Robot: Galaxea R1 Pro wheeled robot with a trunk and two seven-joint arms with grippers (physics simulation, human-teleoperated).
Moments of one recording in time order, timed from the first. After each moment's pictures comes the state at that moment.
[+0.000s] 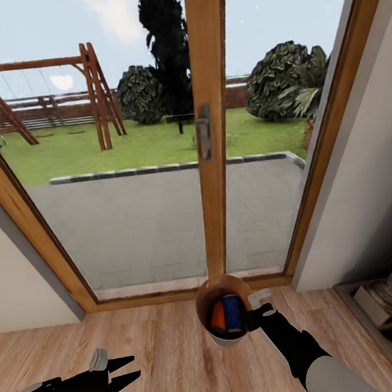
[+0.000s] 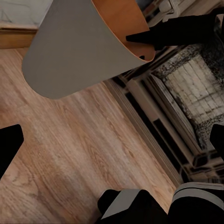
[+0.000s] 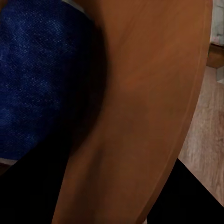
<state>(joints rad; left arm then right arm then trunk) -0.40 0.22 0.45 -0.63 -0.23 0.13 -1.51 -0.59 0.07 0.26 -0.60 0.03 0.39 -0.09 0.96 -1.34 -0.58</state>
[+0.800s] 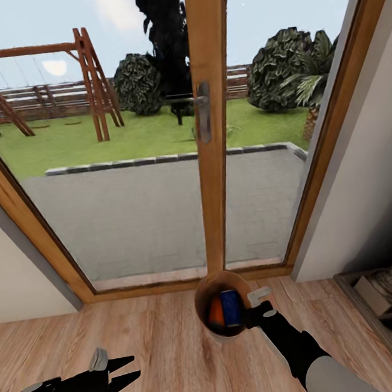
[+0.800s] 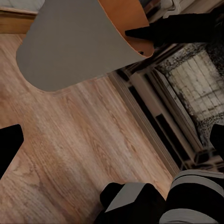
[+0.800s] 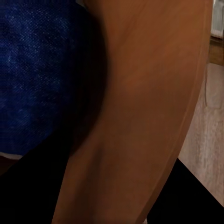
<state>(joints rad) -0.40 0.22 0.45 -0.63 -0.23 0.13 -1.51 -0.59 0.07 0.26 -0.59 0.03 0.33 -0.09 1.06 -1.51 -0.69</state>
